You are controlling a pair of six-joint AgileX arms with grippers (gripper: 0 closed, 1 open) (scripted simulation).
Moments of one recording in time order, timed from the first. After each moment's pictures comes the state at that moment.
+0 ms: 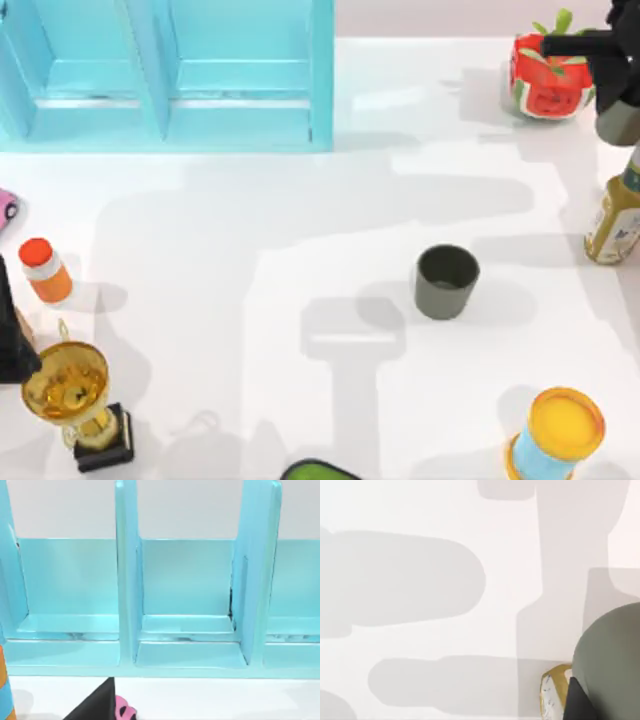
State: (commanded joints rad) left arm 0.00 0.00 0.00 0.00 0.00 0.00; right arm 0.10 2.26 2.19 -1.33 -0.01 0.11
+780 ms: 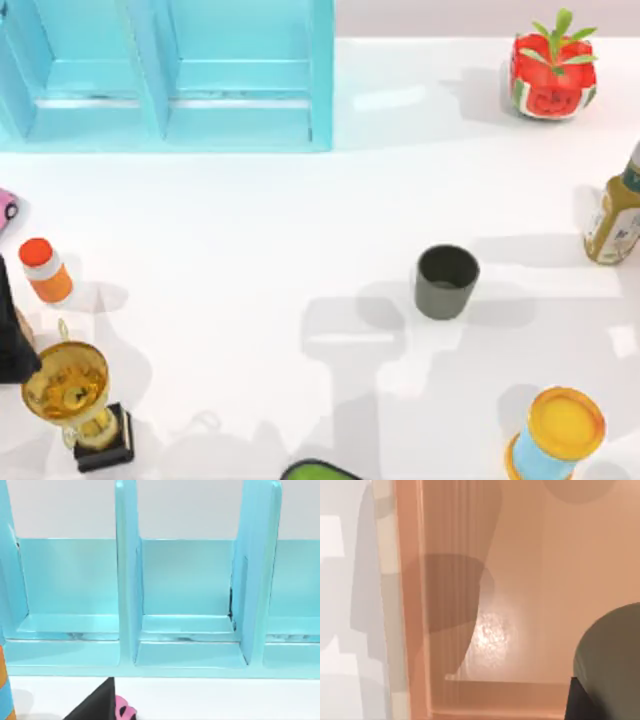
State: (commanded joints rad) left arm 0.00 0.00 0.00 0.00 0.00 0.00; right arm -0.39 1.65 1.46 -1.34 -0.05 -0.39
